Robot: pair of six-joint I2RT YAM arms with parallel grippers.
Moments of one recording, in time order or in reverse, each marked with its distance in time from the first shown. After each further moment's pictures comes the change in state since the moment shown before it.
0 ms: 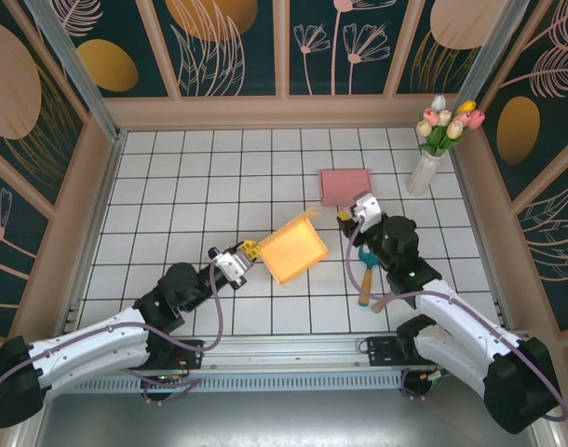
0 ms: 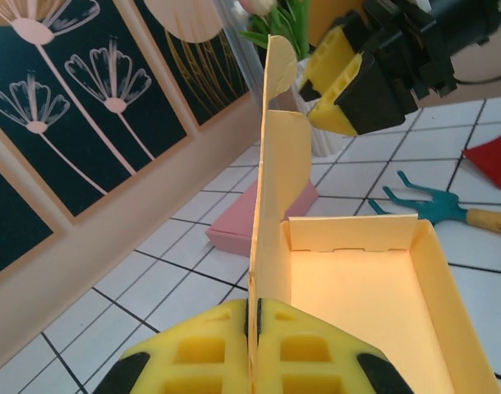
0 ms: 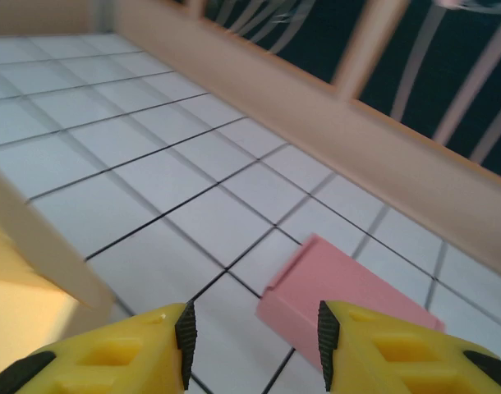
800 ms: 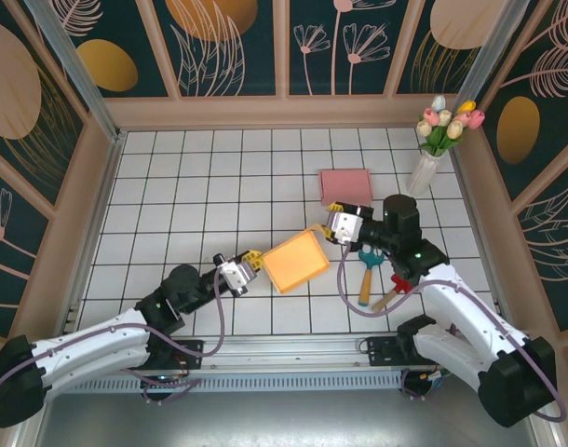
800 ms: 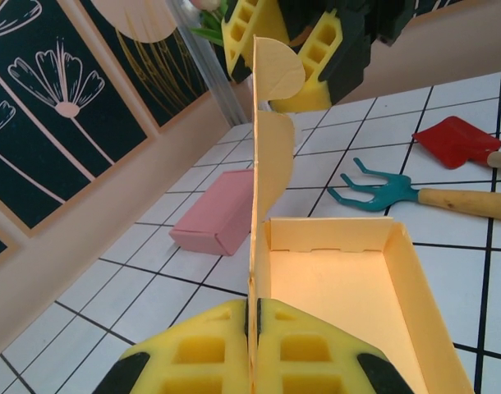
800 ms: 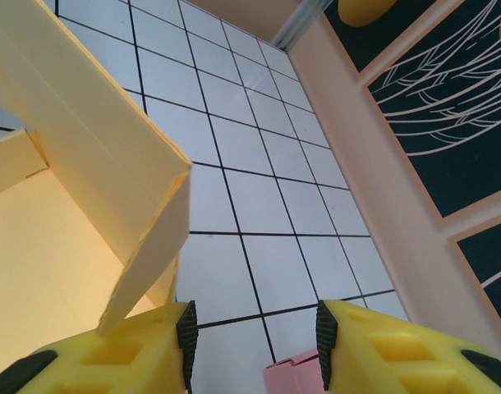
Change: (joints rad) left arm 0.000 -0.001 -0.023 -0.007 0.099 0.022; right arm -0.048 0.045 0.203 -0.324 -0.385 -0.534
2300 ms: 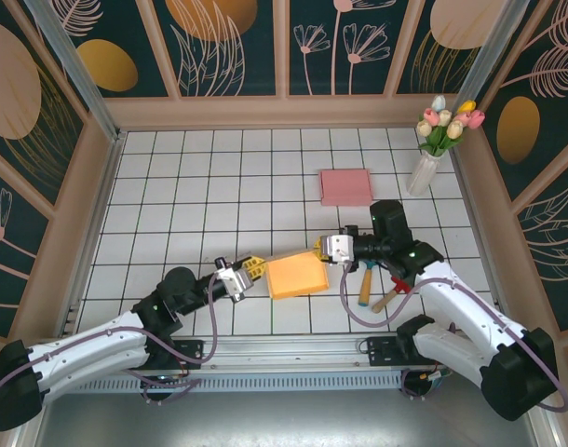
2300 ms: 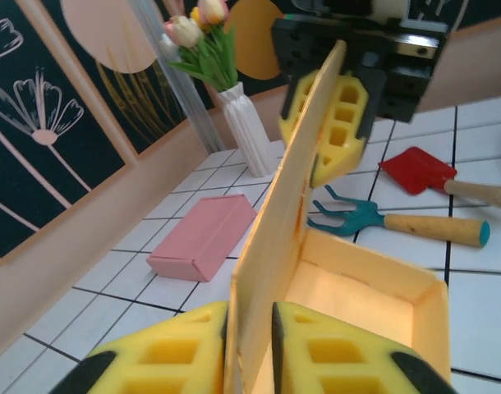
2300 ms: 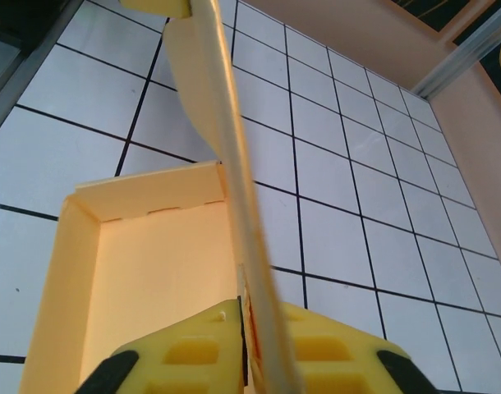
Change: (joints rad) left arm 0.000 -0.053 -0.013 0.004 0.067 -0.035; right arm 0.079 0.027 0.003 -0.195 -0.221 -0.105
